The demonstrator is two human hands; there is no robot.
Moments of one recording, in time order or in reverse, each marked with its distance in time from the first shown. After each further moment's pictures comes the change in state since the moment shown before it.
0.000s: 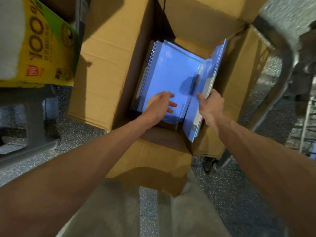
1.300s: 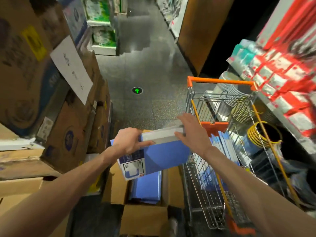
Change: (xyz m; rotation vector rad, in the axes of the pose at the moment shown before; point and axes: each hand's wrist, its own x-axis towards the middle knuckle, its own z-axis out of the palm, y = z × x) left_hand -0.541 0.280 -0.144 1.238 0.395 1.117; right_hand -0.486 -0.198 -0.456 -0.325 0.476 -0.839
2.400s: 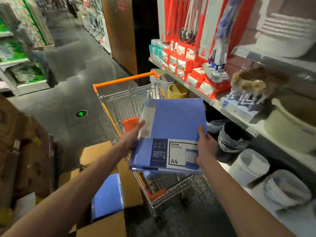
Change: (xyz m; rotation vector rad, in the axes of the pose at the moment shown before) left_hand -0.006 0.446 0.060 -1.162 -0.341 -0.379; right_hand -0.324 0.286 -0.107 1.232 0.901 1.150
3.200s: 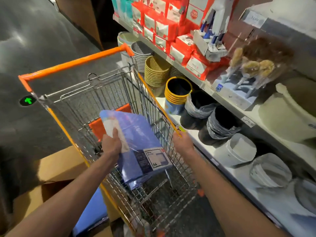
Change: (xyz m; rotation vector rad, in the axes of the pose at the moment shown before) left_hand 0.303 -0.048 0.009 0.249 0.415 -0.073; right_hand 0.198 0.069 0.132 -0.636 -0.174 0.148
